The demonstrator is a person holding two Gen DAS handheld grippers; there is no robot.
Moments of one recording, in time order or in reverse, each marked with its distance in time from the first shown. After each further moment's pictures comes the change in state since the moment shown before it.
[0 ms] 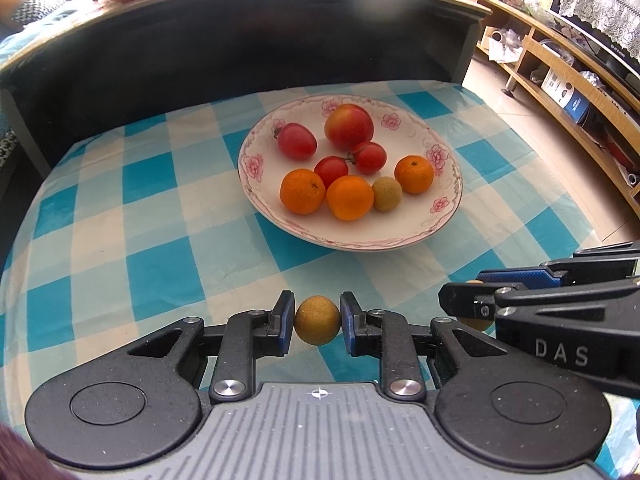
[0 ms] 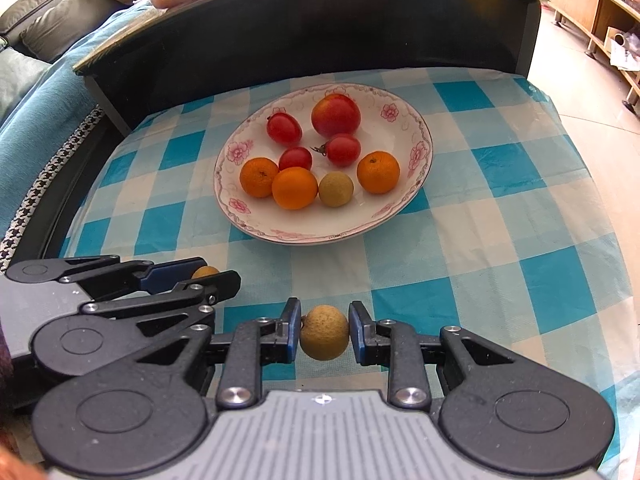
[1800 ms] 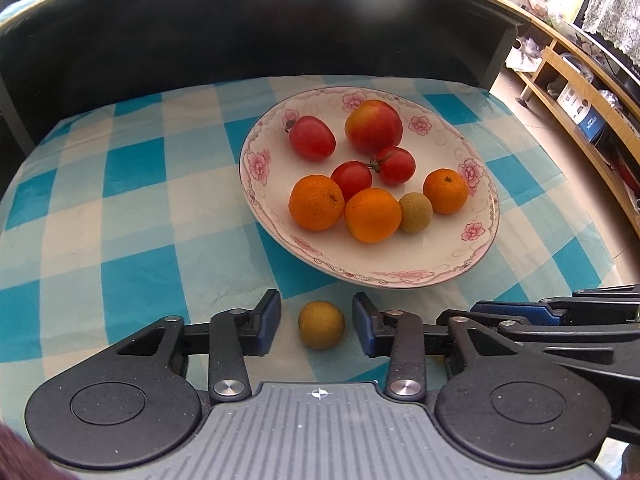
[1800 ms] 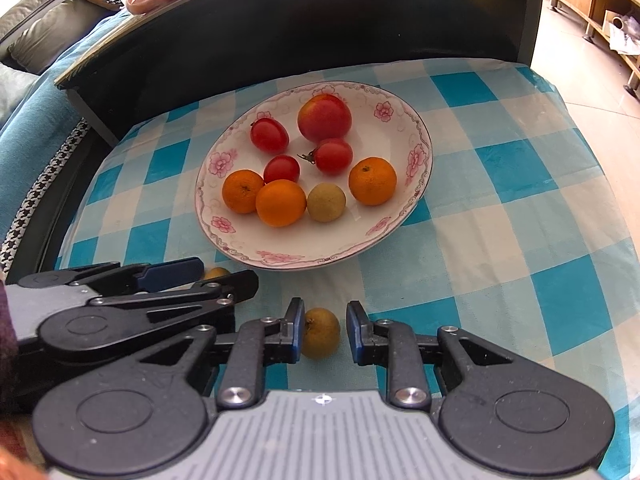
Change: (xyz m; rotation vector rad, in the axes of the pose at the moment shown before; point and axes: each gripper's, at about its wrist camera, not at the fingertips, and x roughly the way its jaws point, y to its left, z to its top) left arm 0.040 0.012 0.016 -0.071 0.036 -0.016; right arm 0.026 -0.011 0.014 0.051 0.033 0.026
